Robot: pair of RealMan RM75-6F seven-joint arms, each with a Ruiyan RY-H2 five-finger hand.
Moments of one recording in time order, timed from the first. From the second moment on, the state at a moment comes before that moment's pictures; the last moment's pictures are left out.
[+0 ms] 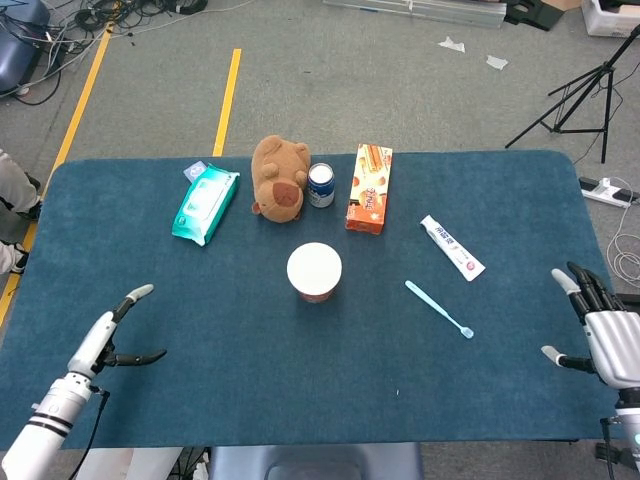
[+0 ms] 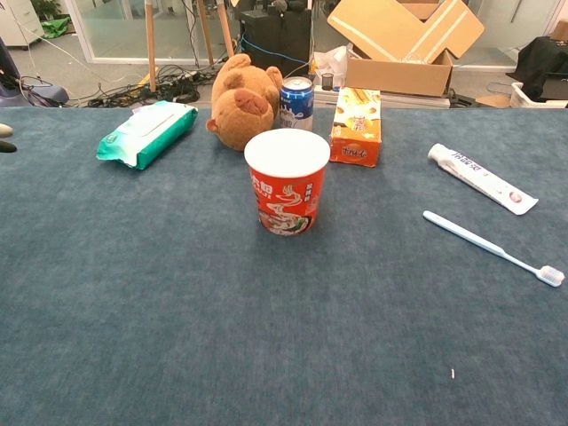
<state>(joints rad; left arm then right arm) -0.31 -1.10 -0.10 -1.78 1.35 1.04 -0.62 0.10 -0.91 0.06 -1.77 -1.48 1.42 0.00</state>
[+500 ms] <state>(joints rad) -0.52 -1.19 -0.20 -1.74 1.01 0.73 -0.62 0.11 -0.86 0.08 -1.80 -1.48 1.42 0.04</state>
